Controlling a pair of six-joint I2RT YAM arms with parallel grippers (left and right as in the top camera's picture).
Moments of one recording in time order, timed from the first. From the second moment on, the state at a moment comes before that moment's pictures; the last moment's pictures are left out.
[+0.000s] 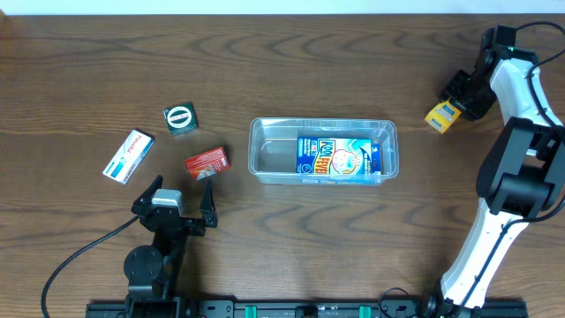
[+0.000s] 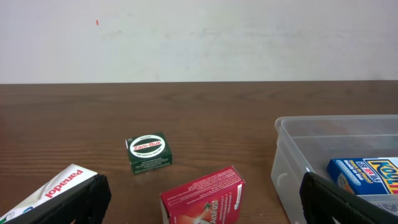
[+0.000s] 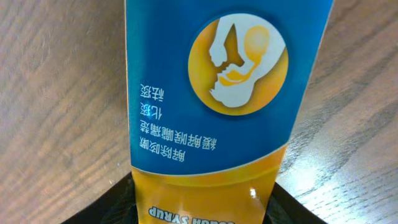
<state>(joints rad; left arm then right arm) -0.02 0.01 0.02 -0.11 0.11 -0.04 -0.24 2.30 1.86 -0.96 -0.08 0.46</state>
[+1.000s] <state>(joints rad) -0.02 0.01 0.02 -0.11 0.11 -0.04 0.04 1.87 1.85 -1.18 -0.13 0.04</state>
